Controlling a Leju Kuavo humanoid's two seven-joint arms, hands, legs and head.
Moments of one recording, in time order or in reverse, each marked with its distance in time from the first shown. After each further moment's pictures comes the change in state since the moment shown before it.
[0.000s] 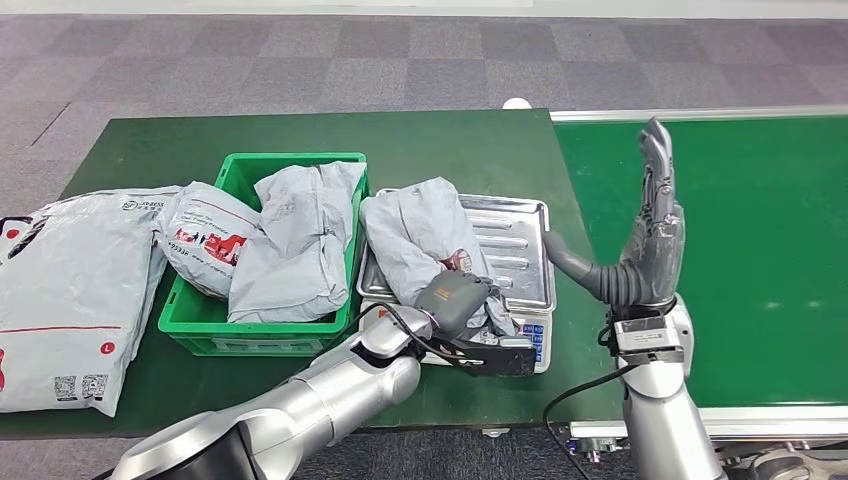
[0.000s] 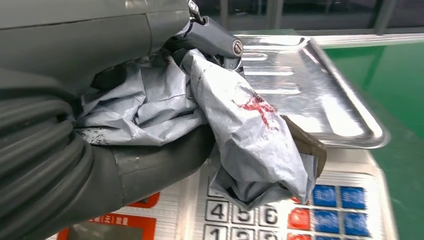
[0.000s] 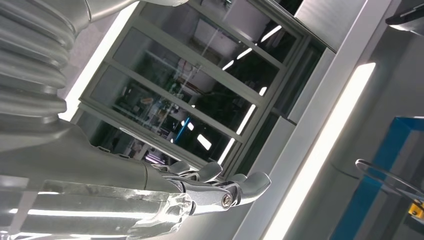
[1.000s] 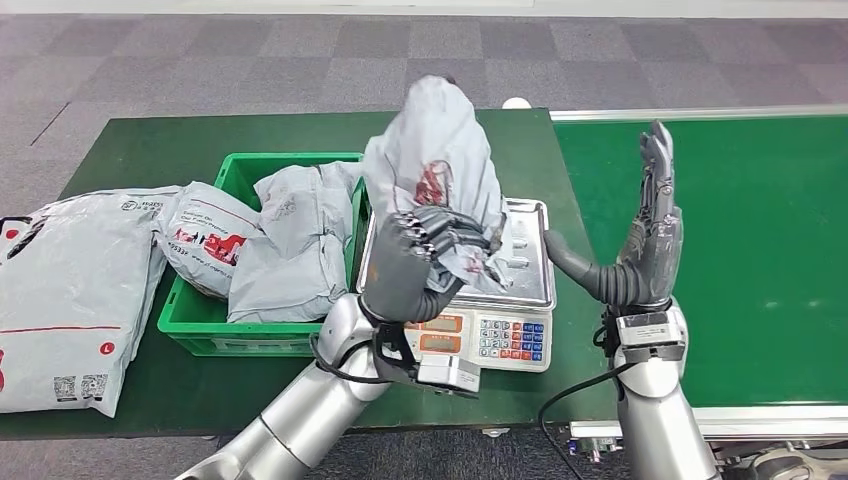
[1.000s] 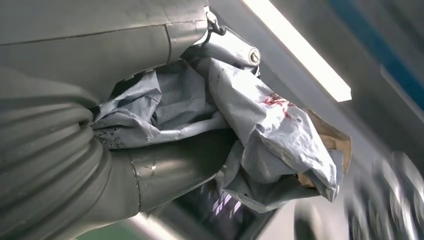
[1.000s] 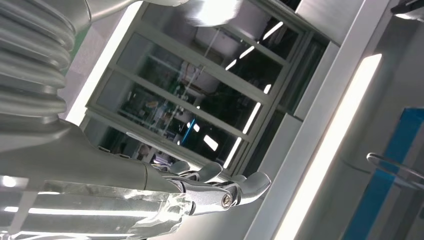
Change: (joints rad) left arm 0.297 0.082 0.557 -0.669 -0.203 0.430 -0.605; right arm 0.003 0.013 0.000 0.019 -0.035 -0.024 0.000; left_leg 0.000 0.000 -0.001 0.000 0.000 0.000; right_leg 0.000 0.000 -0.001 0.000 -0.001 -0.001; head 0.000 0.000
